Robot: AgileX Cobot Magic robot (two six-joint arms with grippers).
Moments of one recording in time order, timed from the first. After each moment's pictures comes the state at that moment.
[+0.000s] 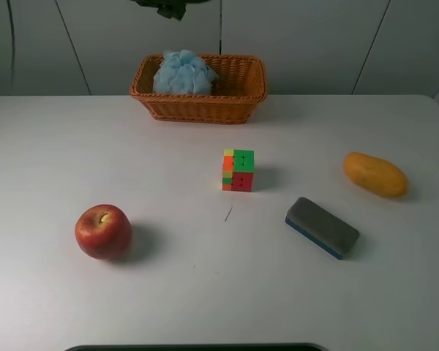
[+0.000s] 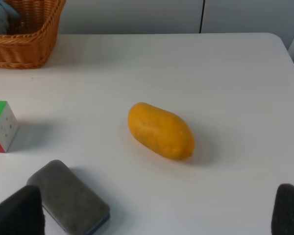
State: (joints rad) left arm -0.46 1.99 -1.90 0.20 0.66 0.04; right arm 0.00 0.00 -0.51 -0.01 1.10 -0.01
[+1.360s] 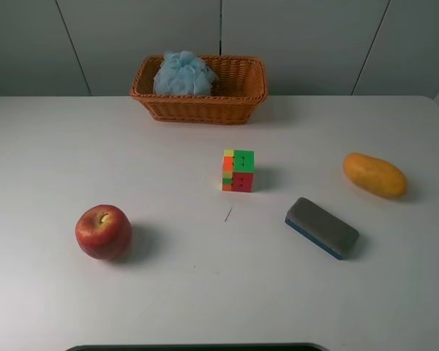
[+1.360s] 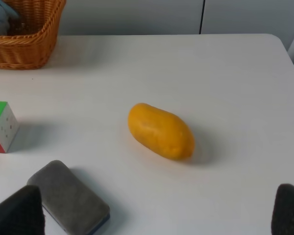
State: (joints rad) left arm 0.01 0.23 -1.06 0.41 1.23 -0.22; right arm 0.00 0.00 -0.51 -0.01 1.10 -0.01
